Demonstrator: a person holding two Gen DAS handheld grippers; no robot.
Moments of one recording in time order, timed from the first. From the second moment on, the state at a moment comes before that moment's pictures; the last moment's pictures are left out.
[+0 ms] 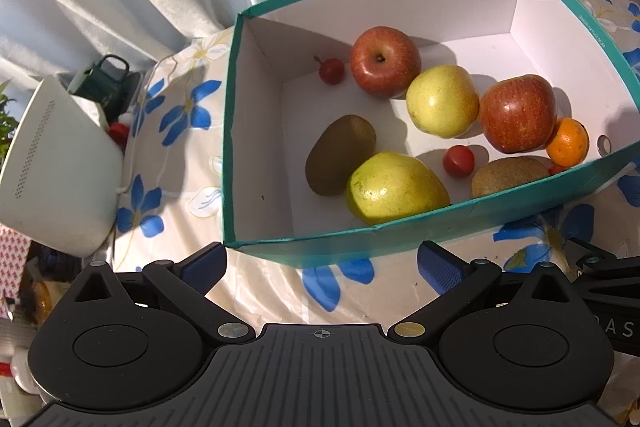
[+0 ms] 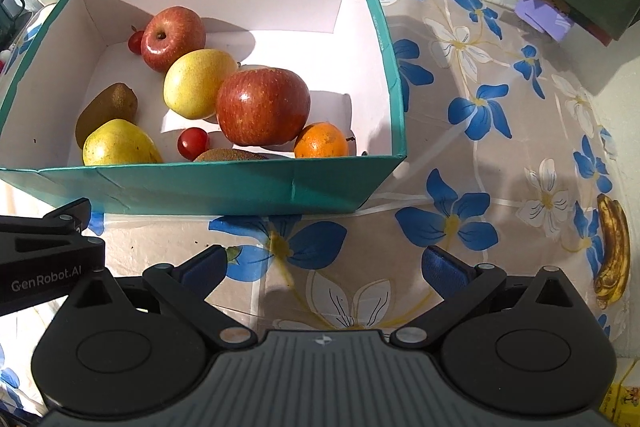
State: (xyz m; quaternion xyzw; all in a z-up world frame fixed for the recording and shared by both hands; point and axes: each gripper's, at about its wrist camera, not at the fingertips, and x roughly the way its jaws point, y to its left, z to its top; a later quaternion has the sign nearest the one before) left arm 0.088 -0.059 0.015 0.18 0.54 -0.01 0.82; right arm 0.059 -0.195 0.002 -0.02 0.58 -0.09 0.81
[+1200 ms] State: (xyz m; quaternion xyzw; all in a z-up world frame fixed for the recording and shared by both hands) left arm 0.095 -0.063 0.006 0.18 0.56 0.01 0.81; right arm 0.072 -0.195 -0.004 -0.04 0.59 -0.08 0.80
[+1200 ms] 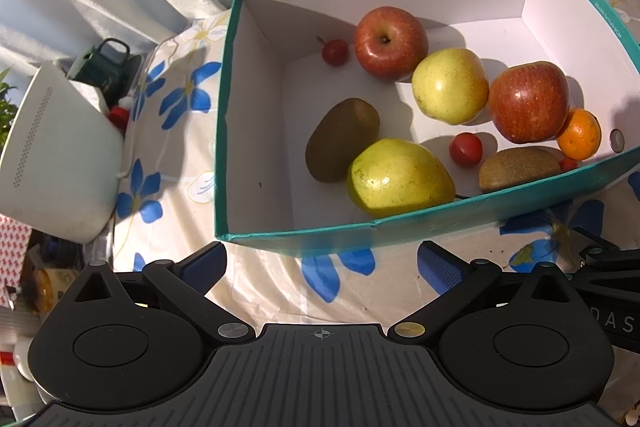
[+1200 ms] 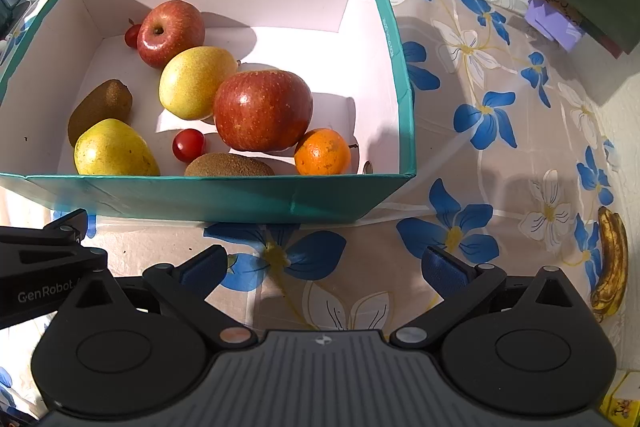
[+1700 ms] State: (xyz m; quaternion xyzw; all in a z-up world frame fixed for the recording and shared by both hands) left arm 0.094 -0.063 0.006 0.18 0.56 0.01 0.81; right arm 0.071 -0.194 -0.003 -0.04 0.58 -0.09 0.81
